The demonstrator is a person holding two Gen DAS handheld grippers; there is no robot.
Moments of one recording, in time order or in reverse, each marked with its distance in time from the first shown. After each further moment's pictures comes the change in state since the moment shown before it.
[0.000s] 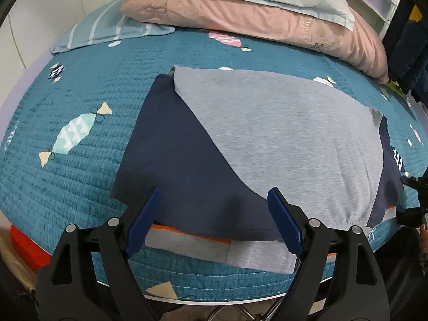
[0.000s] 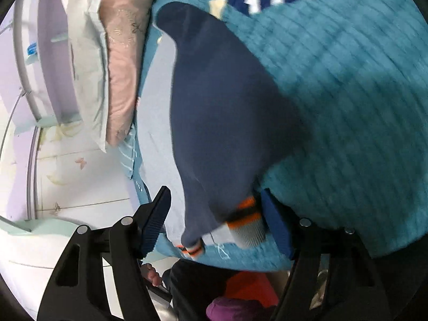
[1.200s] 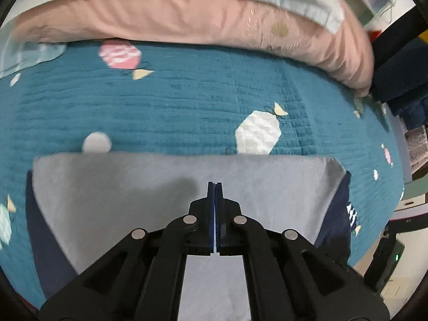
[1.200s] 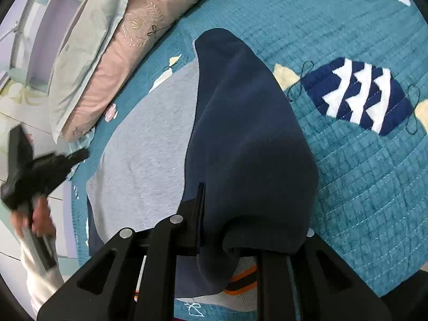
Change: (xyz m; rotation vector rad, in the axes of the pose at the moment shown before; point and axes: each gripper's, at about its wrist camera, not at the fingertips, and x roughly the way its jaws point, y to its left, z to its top) left arm 0.095 -0.146 0.183 0.039 0.229 -0.234; right arm 0.032 0.055 0.011 -0.297 -0.171 -0.350
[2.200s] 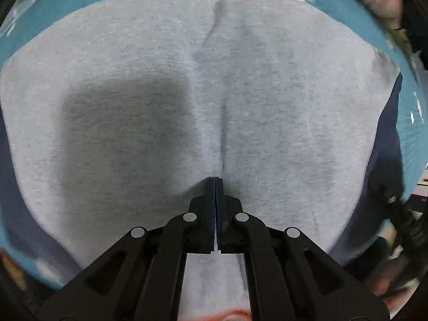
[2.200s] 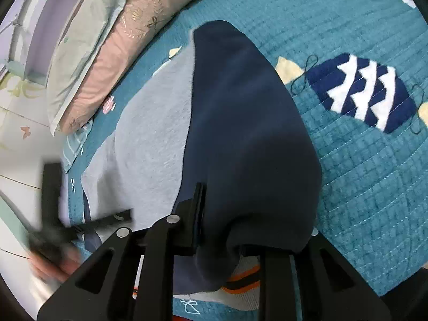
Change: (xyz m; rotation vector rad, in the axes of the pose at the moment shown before) left arm 0.069 -0.012 -0.115 -0.007 0.233 0.114; right arm 0.004 0.003 -0.002 -0.015 0.026 -0.021
